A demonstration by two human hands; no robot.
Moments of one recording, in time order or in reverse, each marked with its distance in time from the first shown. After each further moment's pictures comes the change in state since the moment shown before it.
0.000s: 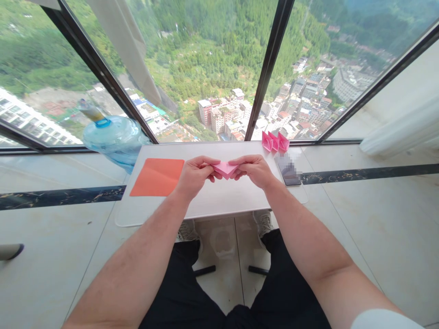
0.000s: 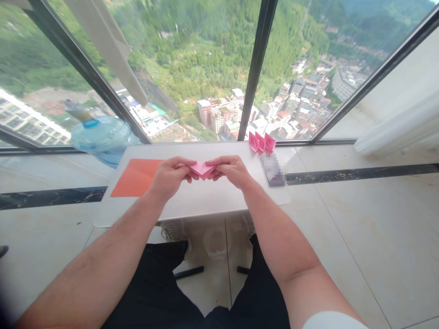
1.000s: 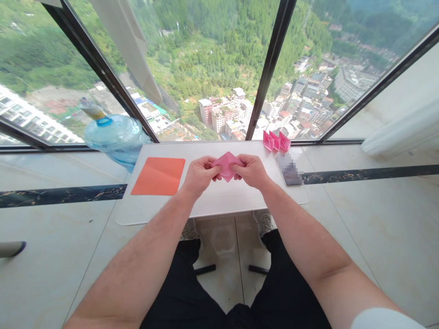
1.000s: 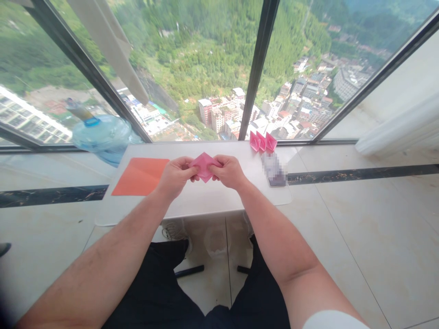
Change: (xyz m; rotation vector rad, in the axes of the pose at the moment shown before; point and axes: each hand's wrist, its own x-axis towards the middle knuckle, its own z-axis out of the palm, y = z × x) left_hand 0.003 -0.007 0.005 0.047 -0.010 -0.007; right_hand 0.003 0.001 0.020 -0.317 0.131 -0.081
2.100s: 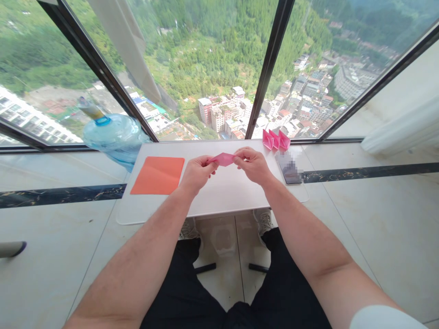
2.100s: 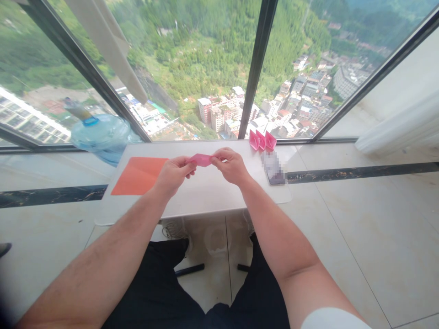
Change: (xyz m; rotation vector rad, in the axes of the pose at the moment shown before) left_hand 0.006 -0.002 -0.008 0.134 0.059 -0.068; right_hand 0.009 0.008 -0.012 -0.081 0.102 -0.150
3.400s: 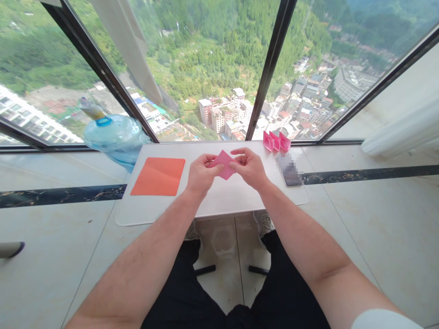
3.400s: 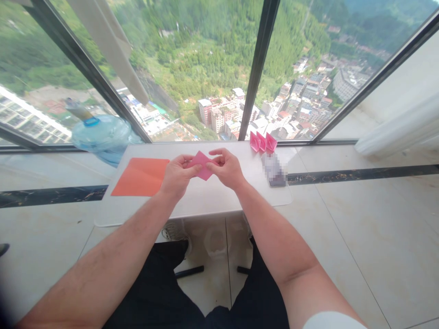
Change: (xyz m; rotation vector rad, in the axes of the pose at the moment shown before) left_hand -0.002 -0.005 0.021 -0.304 0.102 0.014; right_hand -0.005 -0.001 0.017 0.172 -0.001 0.096
